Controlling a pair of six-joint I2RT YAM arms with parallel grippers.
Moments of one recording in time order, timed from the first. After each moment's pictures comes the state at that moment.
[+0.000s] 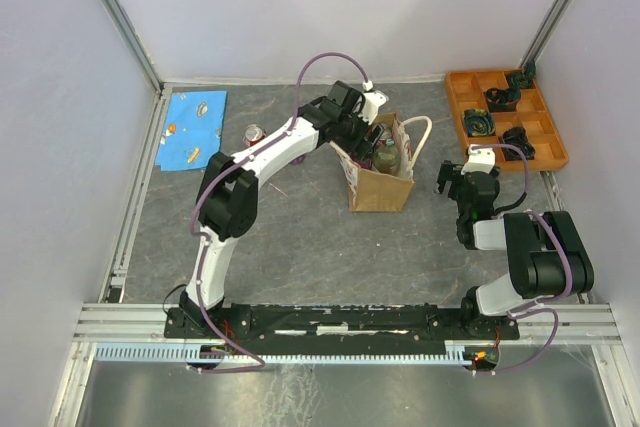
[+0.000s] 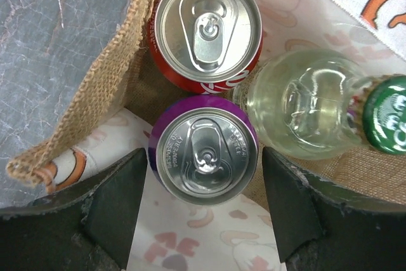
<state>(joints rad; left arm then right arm) -0.66 2.17 1.91 -0.54 0.20 0.12 0.02 1.51 0.32 0.87 0.18 0.05</state>
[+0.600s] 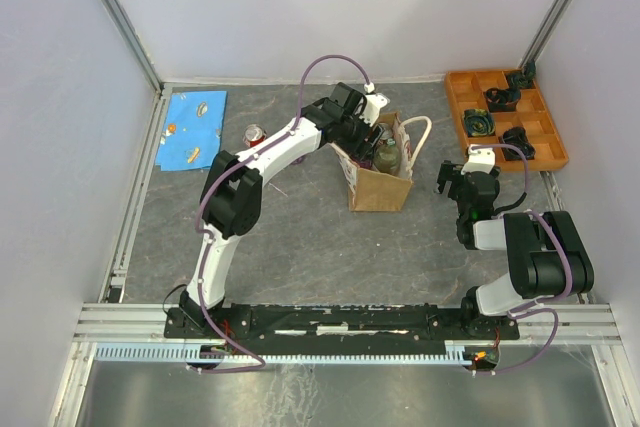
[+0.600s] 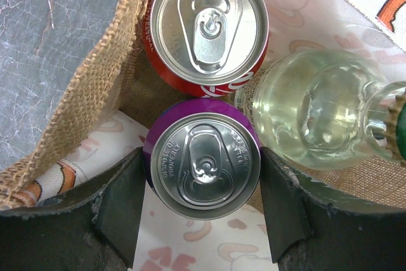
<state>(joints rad) -0.66 2.21 1.93 -0.54 0.21 0.12 0.02 1.51 0.32 0.87 0.18 0.05</state>
